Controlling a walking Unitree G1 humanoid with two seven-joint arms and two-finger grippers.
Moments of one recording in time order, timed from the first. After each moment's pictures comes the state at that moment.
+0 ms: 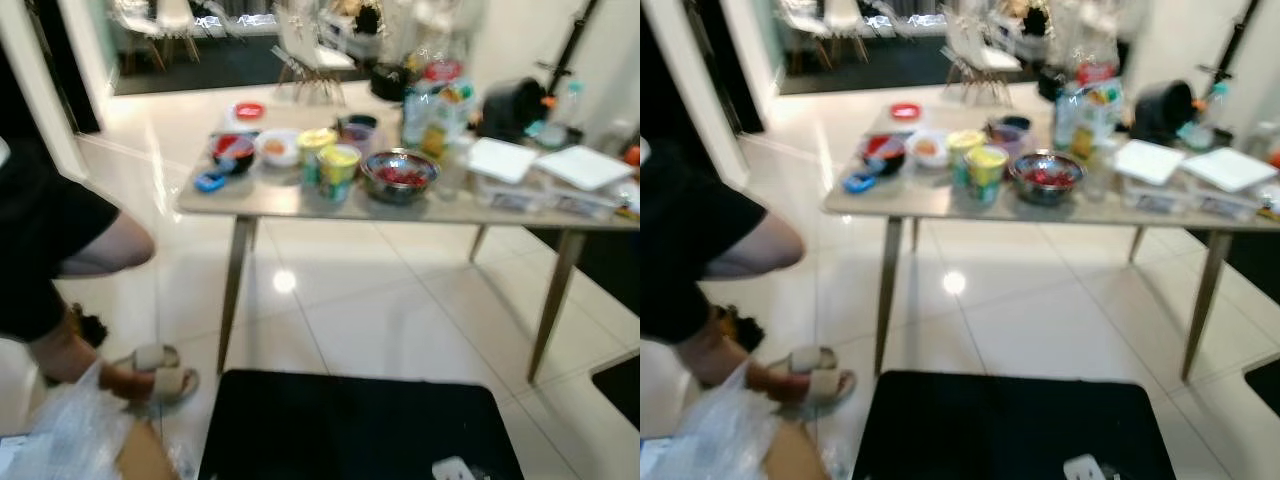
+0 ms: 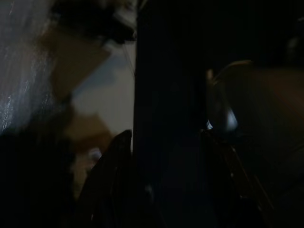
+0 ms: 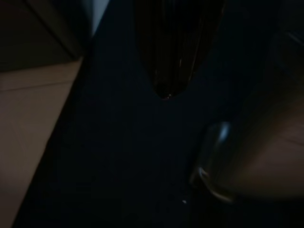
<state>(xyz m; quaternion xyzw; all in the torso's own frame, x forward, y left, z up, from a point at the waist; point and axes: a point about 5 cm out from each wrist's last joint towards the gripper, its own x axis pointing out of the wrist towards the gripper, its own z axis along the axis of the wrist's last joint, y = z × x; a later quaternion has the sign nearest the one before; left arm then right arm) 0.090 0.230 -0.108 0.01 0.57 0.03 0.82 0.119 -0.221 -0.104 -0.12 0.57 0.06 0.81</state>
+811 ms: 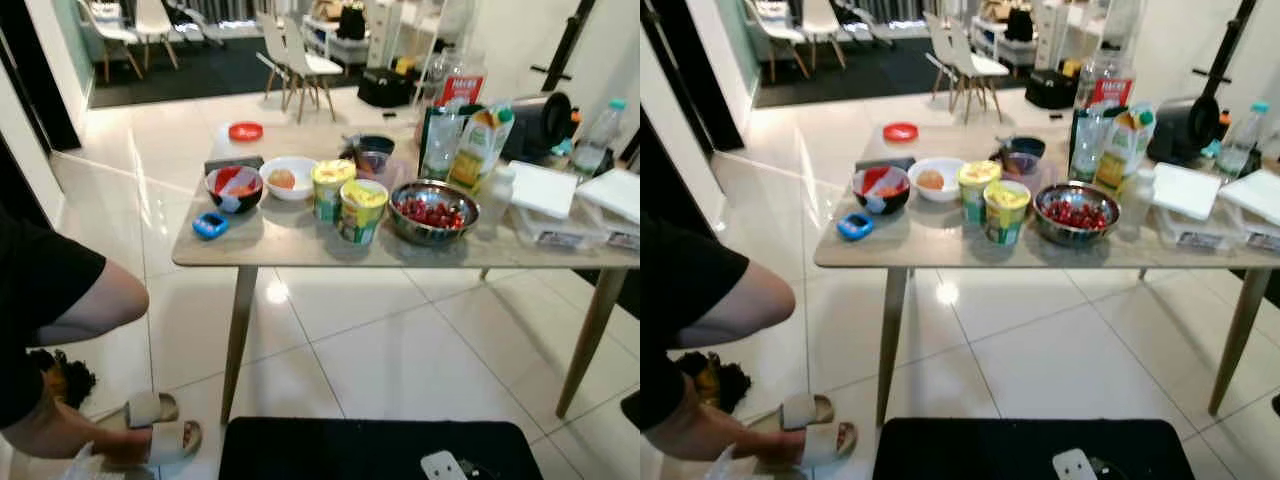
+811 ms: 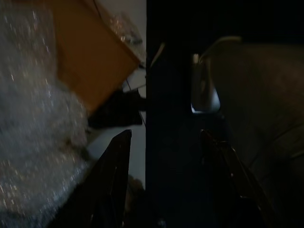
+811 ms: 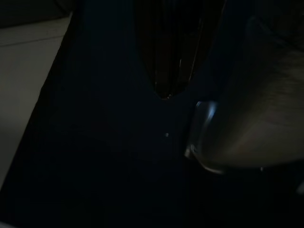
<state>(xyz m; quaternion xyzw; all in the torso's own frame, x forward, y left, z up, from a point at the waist) 0.088 0.208 -0.114 0.01 0.57 0.02 0.82 0.130 -0.212 -0.102 -0.12 0.56 0.07 0.82</state>
